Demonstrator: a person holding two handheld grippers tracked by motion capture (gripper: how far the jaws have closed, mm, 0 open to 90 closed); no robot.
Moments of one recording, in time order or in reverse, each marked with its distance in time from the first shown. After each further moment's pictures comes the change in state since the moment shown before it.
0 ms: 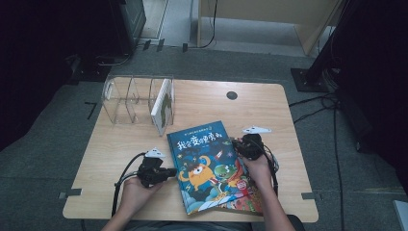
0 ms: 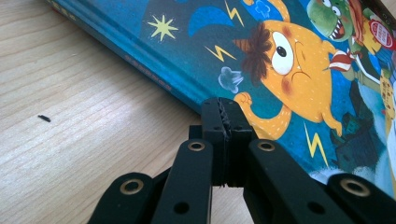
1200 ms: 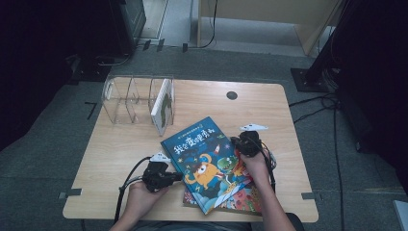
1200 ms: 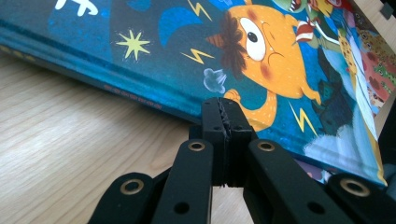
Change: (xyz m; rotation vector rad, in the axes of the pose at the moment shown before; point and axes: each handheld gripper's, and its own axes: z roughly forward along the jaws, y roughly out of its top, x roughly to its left) left arm -0.020 -0.003 0.007 -0.009 -0.040 -0.001; right arm 0.001 0.009 0.009 -0.005 -0.041 -0.009
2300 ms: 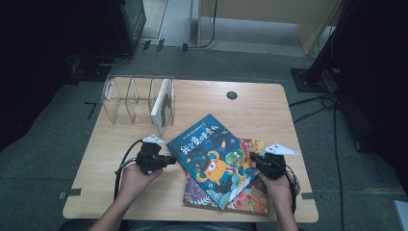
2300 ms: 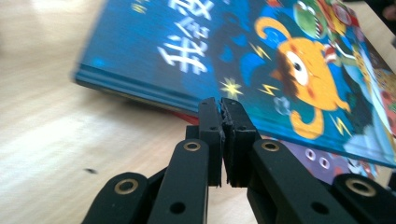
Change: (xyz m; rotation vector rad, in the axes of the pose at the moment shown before) left arm 0.037 0.040 -0.022 -0.021 0.033 -0.013; right arm -0.015 -0.061 -0.077 -0.103 -0.013 0.011
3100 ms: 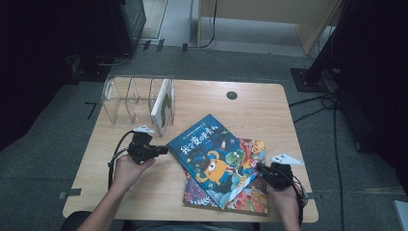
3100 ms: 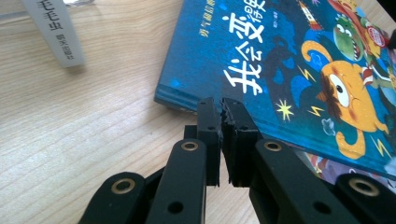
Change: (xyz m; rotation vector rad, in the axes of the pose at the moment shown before) left arm 0.034 0.012 -0.008 -0.017 0.040 -0.036; right arm -0.002 -0.024 -0.022 0.075 -0.037 0.036
